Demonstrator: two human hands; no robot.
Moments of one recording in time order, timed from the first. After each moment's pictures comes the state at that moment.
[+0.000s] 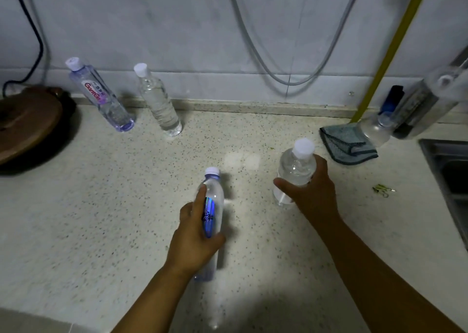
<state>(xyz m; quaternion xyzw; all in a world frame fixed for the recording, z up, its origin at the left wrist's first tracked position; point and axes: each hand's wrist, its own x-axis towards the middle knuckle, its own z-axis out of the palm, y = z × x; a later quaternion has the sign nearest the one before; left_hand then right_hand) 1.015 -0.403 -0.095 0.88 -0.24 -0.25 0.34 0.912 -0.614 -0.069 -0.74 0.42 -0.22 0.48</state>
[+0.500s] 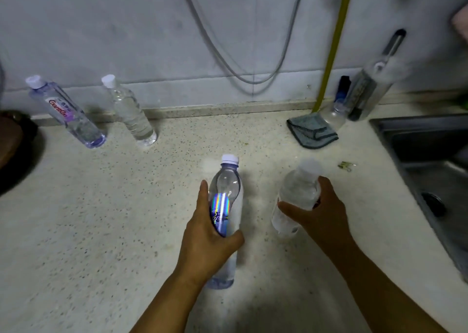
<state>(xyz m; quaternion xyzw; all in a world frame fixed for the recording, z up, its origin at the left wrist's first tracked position) 0.970 -0.414 -0.054 0.82 -0.31 -0.27 0.40 0.830 -0.568 -0.055 -0.72 0.47 -0.23 0.45</state>
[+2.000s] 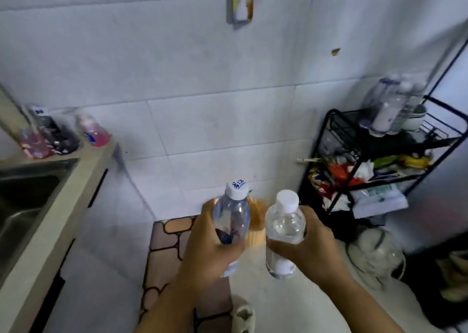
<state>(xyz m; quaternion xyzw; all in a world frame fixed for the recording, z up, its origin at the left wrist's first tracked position) 0.131 -0.463 -0.033 0.24 -0.79 -0.56 0.10 0.032 -0.300 -0.030 -0.18 0.84 -0.49 0.15</state>
